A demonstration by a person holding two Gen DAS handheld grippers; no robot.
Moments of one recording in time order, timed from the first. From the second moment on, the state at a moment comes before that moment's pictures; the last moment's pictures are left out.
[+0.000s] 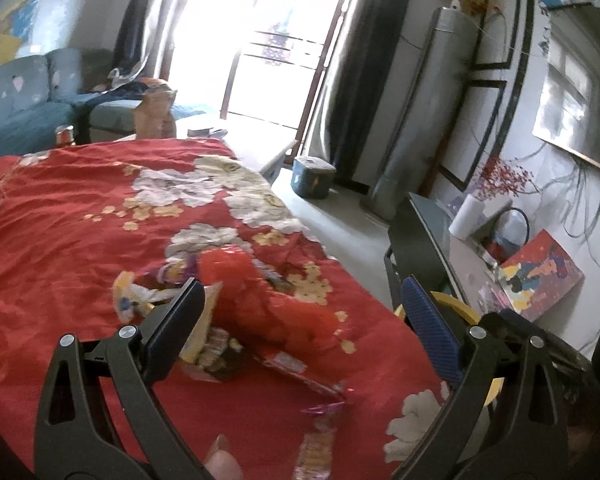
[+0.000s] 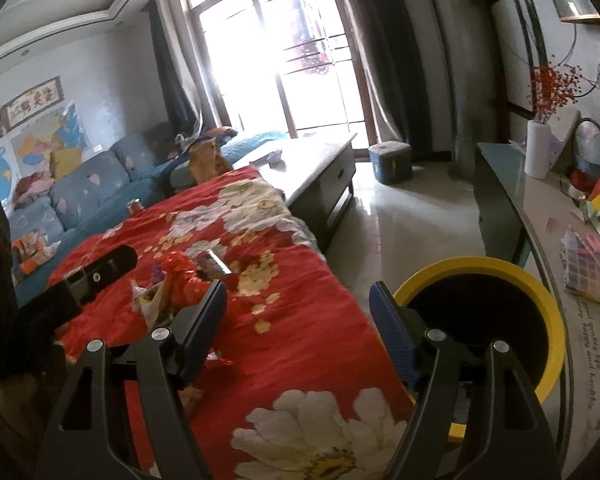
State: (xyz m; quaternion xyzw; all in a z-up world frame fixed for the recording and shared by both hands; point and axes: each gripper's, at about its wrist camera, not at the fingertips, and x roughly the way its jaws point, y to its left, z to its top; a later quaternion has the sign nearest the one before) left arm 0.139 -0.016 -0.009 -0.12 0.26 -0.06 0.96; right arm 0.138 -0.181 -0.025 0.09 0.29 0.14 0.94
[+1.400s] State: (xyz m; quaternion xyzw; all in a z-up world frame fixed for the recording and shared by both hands) left arm 0.179 0.111 -0.078 -0.24 0.33 0.07 0.91; right arm 0.236 -0.079 -0.076 0.03 0.38 0.26 0.89
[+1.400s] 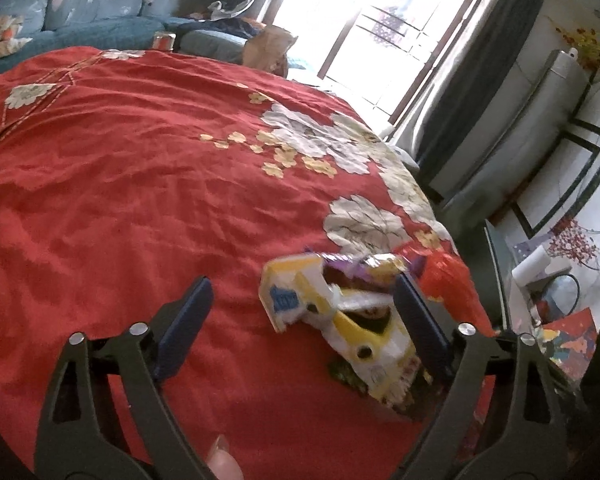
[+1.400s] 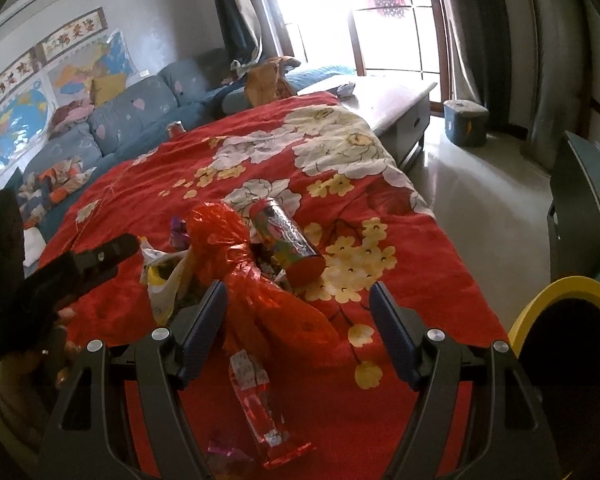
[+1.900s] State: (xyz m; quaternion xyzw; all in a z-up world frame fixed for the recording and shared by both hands) left arm 0.202 0.117 -0.098 -0.25 0.36 0.06 0.90; right arm 0.234 -0.075 -0.086 0.04 0.40 0.29 0.87
